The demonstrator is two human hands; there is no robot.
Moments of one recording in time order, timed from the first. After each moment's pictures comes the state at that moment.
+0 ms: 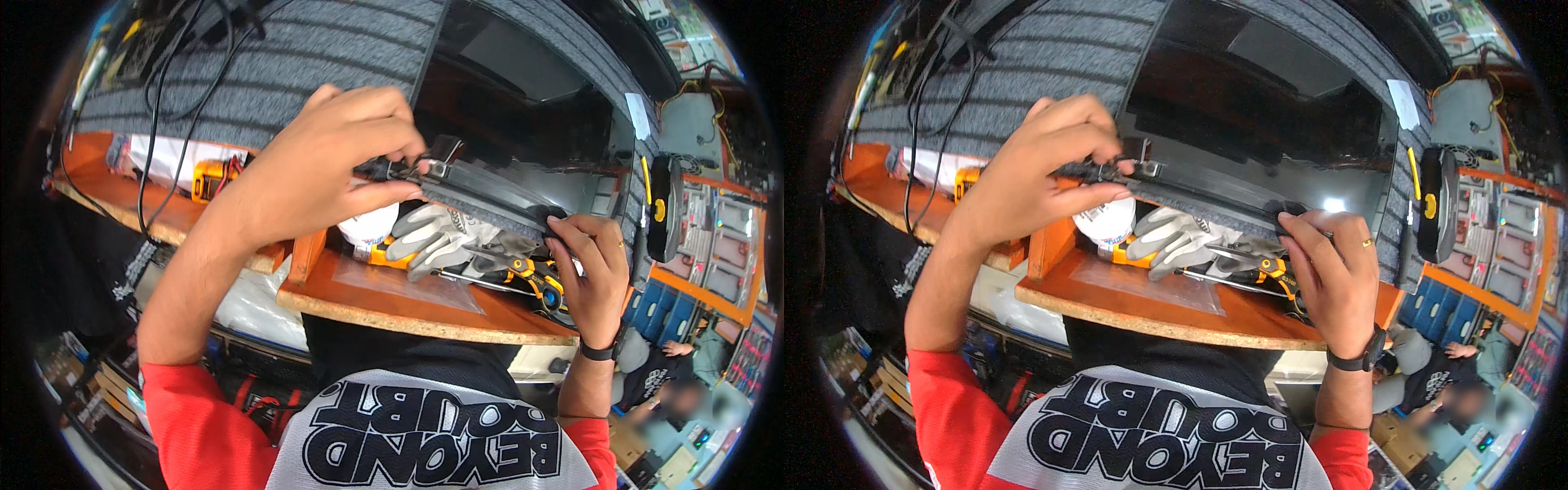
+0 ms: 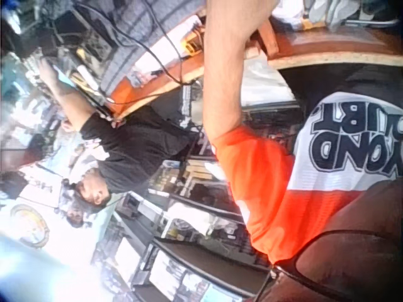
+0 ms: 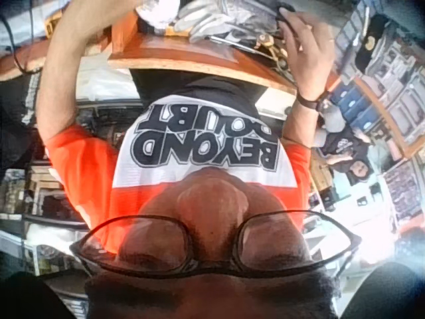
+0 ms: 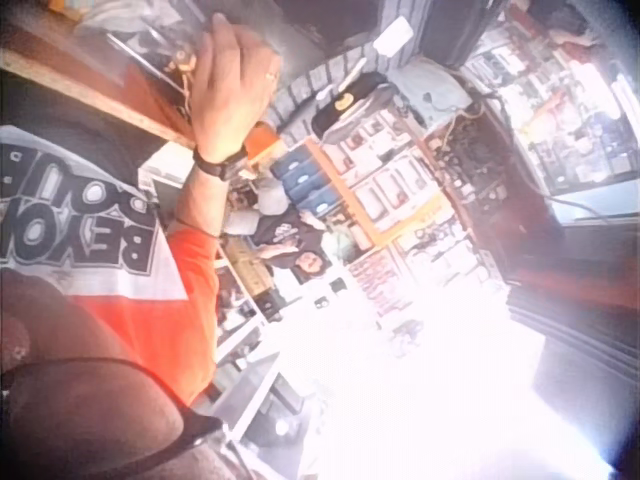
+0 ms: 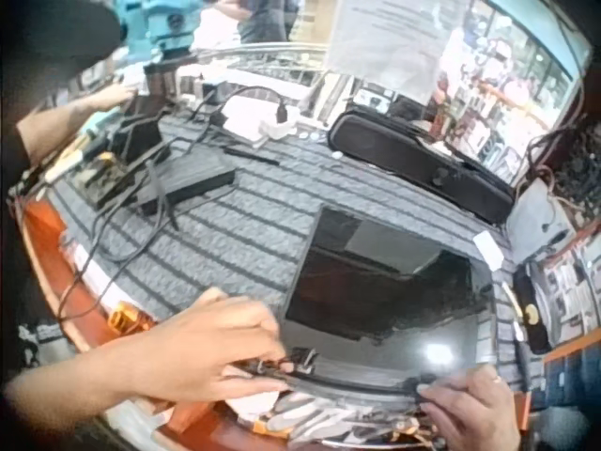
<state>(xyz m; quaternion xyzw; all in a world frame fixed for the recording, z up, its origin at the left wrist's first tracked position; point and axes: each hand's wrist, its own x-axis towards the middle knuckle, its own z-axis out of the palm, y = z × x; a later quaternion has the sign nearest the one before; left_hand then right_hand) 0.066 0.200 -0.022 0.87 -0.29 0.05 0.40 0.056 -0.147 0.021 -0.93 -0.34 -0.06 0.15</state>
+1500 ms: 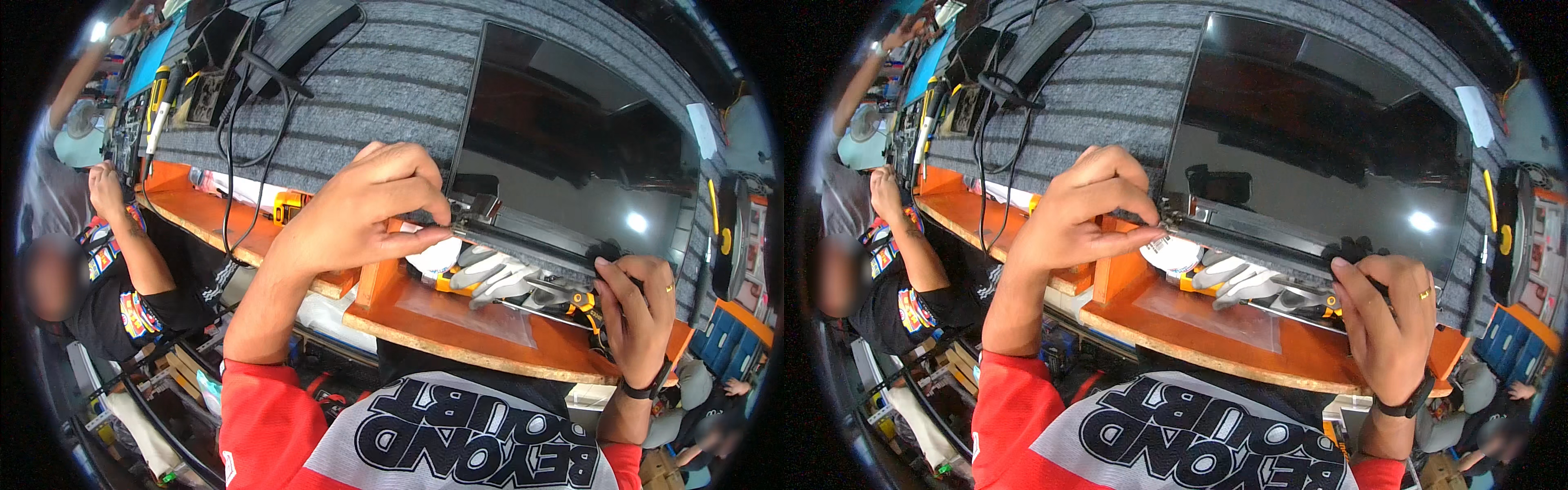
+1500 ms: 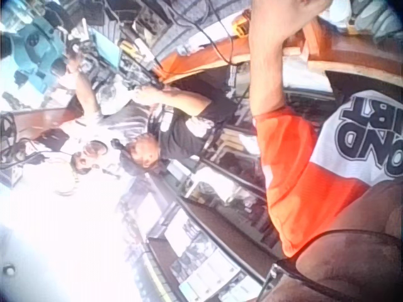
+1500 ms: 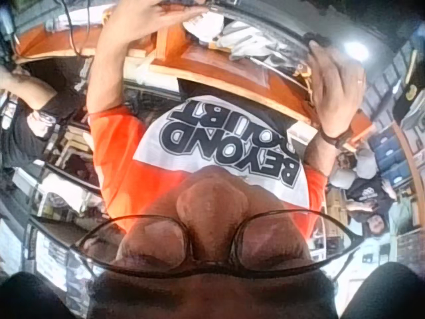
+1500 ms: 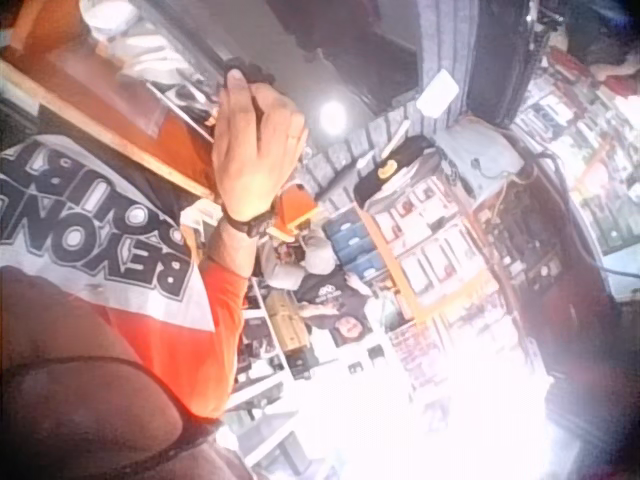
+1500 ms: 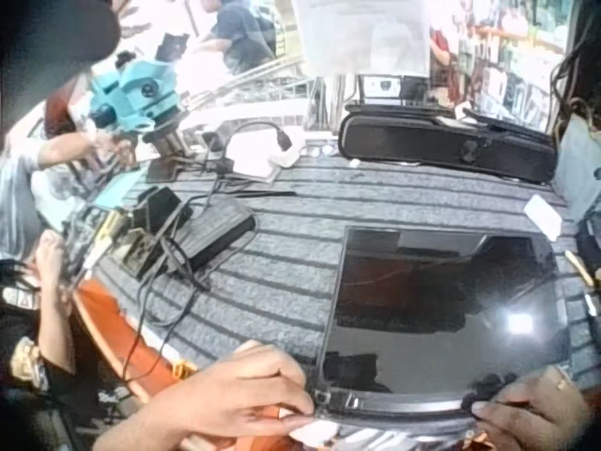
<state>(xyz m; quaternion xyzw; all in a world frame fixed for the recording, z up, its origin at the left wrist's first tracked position) 0.071 0.210 -0.015 0.87 -0.29 0.02 0.41 0.061 -0.150 0.016 -0.92 -0.33 -0.07 0.20</state>
